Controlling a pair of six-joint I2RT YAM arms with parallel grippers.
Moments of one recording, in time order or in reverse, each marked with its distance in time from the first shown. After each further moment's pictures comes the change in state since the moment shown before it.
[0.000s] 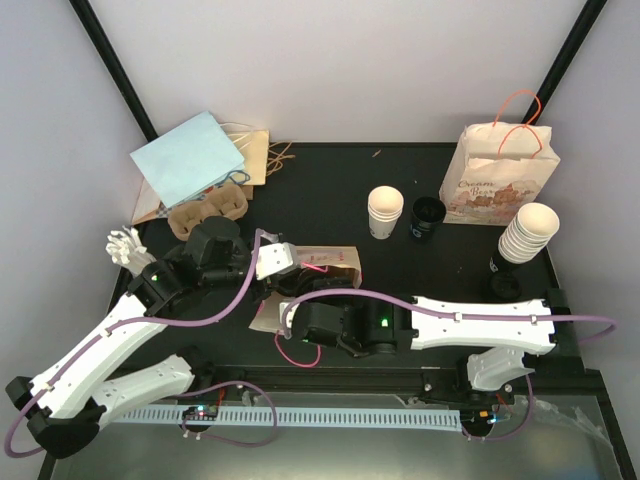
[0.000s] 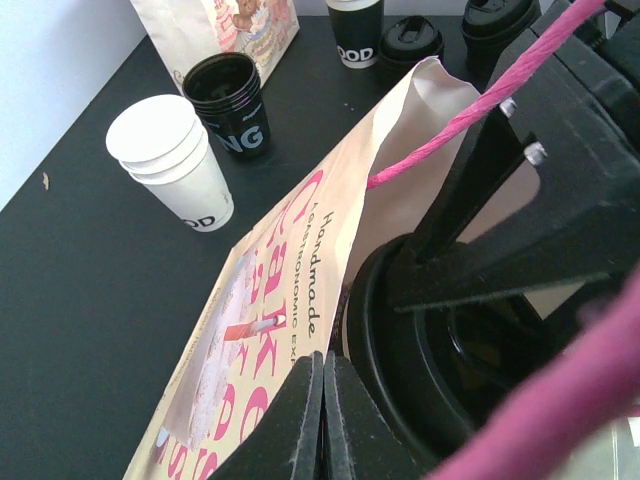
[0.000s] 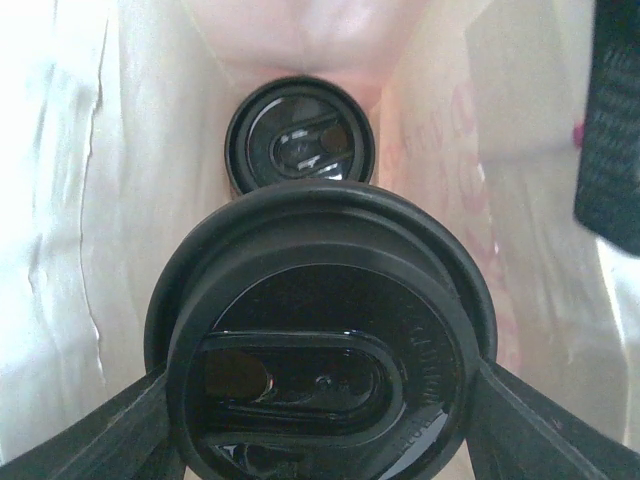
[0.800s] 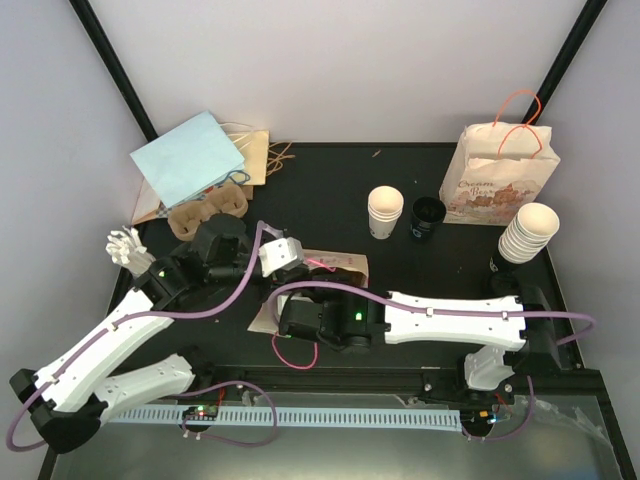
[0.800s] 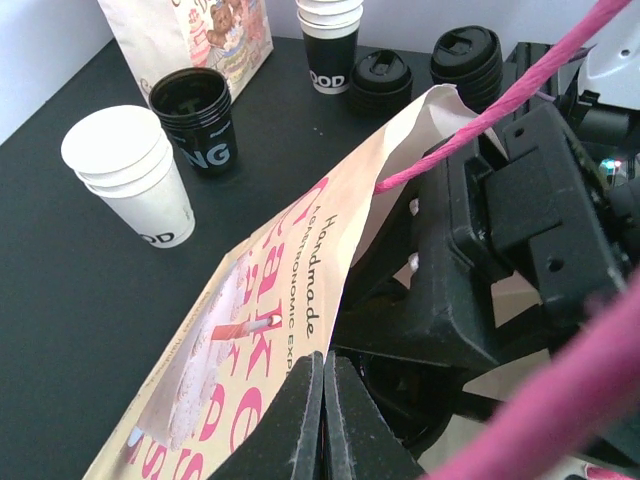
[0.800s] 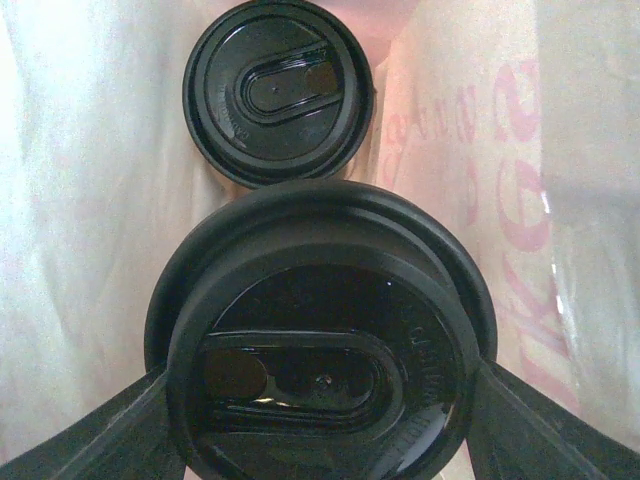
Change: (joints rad) left arm -0.011 0.032 0.000 0.048 0.064 -0.100; right arm -0.039 0.116 0.075 -0.148 0.046 0.103
